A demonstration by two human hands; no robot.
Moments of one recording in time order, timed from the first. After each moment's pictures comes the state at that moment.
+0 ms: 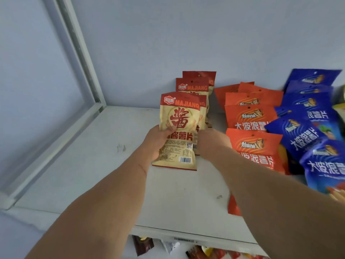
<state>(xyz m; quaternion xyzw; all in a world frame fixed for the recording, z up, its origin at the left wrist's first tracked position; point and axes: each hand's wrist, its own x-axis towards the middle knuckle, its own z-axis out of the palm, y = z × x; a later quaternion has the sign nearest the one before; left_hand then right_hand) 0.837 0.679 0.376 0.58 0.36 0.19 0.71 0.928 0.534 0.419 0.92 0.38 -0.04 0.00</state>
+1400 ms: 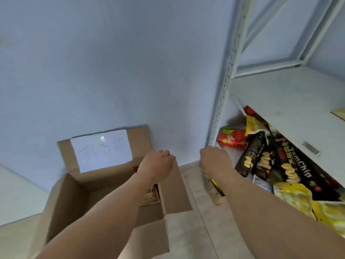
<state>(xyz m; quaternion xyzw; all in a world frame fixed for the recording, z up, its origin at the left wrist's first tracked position) 0.340 0.245 0.269 0.74 0.67 -0.05 -0.03 0.534 0.310 0.294 0.50 0.86 0.04 0.08</state>
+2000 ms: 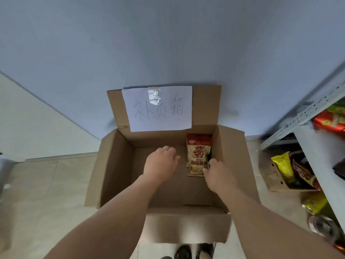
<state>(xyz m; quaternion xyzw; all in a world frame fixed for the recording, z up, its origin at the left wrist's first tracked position) 0.115 0.176 0.111 0.52 0.84 0.01 0.17 0.291 0.260 0.085 0.51 0.81 -0.28 0.12</state>
